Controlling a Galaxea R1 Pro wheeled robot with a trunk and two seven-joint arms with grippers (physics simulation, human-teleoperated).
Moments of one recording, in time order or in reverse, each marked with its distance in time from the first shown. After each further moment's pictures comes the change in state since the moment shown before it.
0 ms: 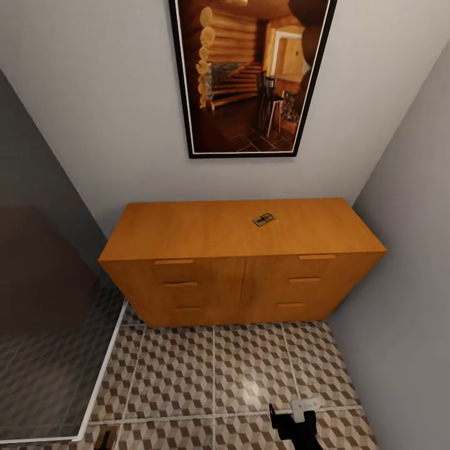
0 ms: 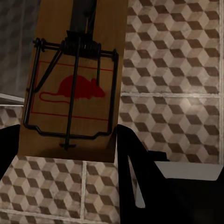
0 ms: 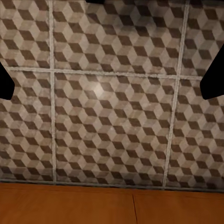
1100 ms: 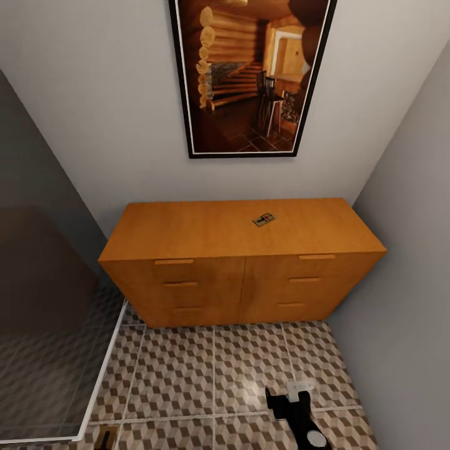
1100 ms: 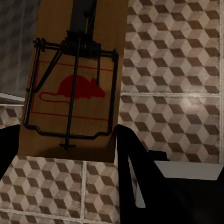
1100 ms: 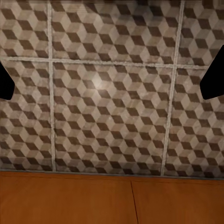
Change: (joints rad) left arm 0.000 0.000 0.000 0.000 0.000 0.002 0.000; right arm 0.000 0.007 -0.001 -0.171 0.001 0.170 -0.010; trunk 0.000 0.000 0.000
